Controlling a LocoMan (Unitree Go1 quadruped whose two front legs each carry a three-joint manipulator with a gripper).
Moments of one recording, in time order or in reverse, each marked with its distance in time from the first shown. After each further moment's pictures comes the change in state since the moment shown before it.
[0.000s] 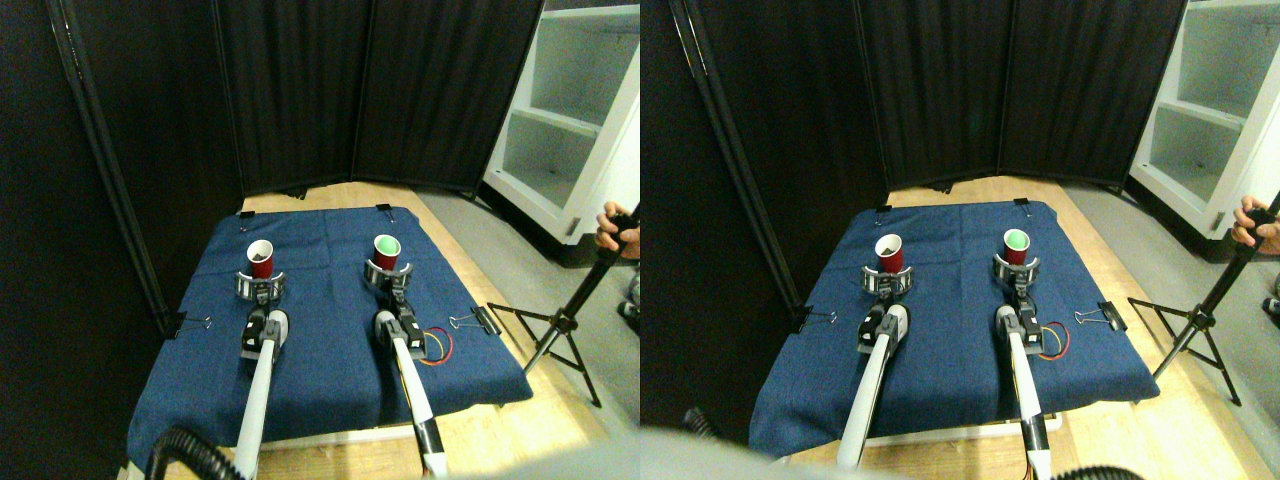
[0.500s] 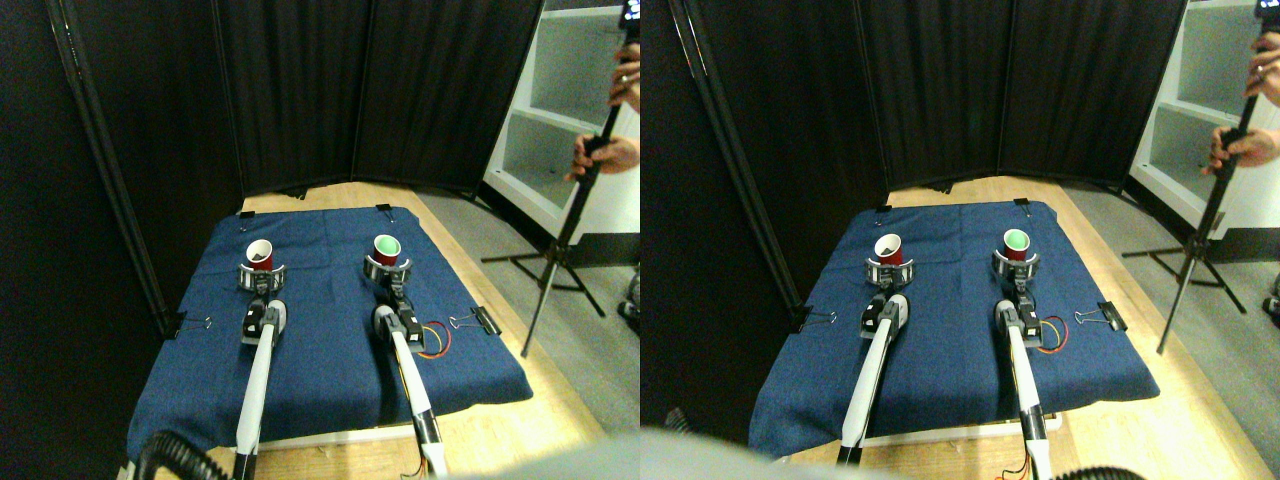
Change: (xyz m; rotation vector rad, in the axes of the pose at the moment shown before) right arm 0.007 0.003 -0.001 0.011 -0.001 0.001; left arm 0.019 -0.004 -0.002 -0.028 0.050 -0.017
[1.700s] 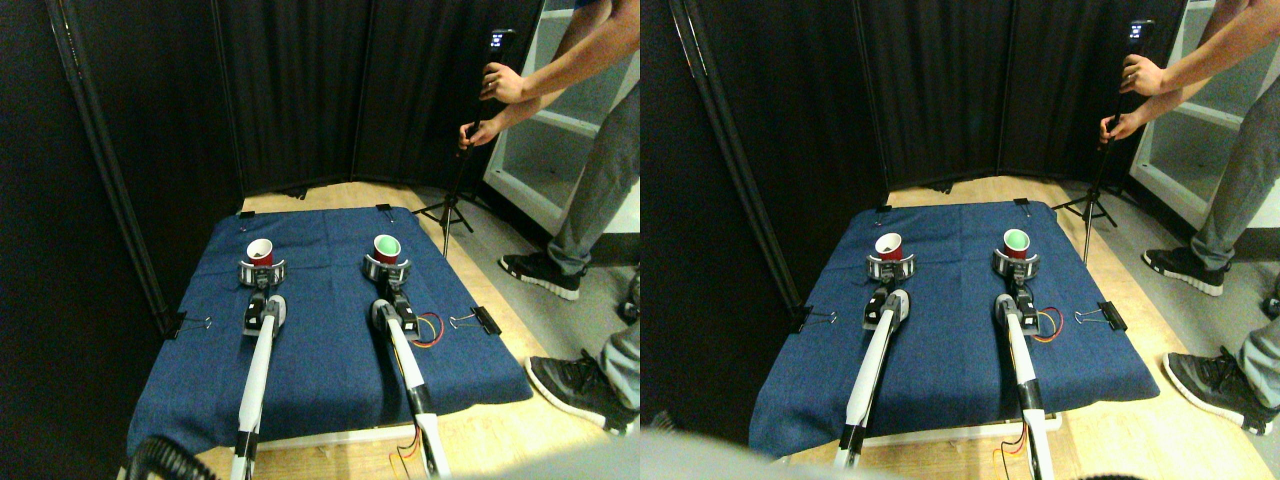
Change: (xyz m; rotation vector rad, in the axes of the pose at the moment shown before) right arm 0.023 -0.012 0.005 0.016 -0.039 -0.044; left arm 0.016 -0.002 0.000 -0.041 -0.007 -0.017
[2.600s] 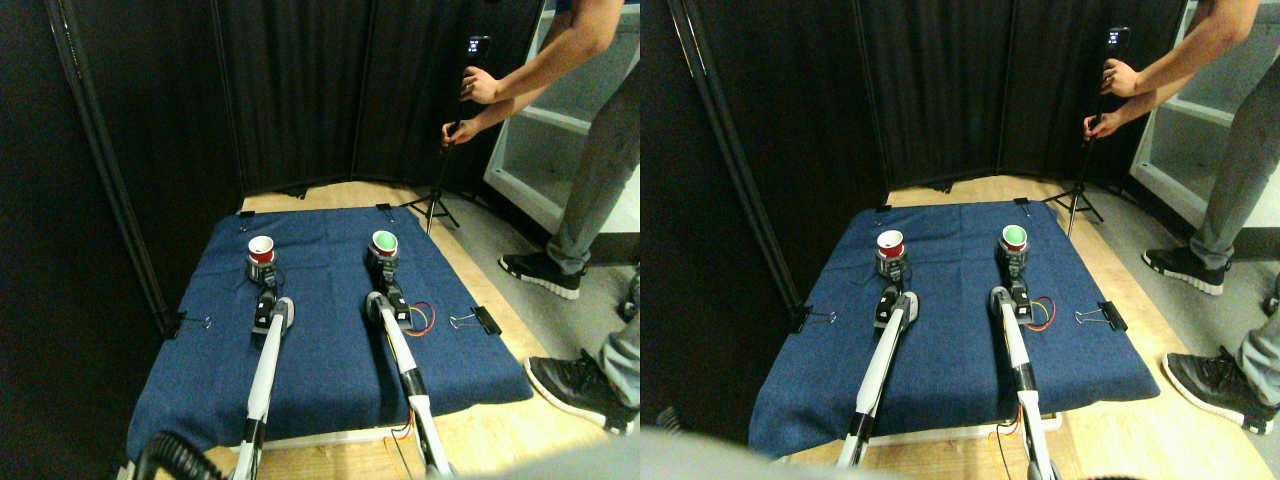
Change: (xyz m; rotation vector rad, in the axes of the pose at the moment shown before) right arm 0.012 0.005 -0.006 -0.013 -0.063 0.031; left arm 0.007 0.001 0.000 -0.018 -0.213 -0.050
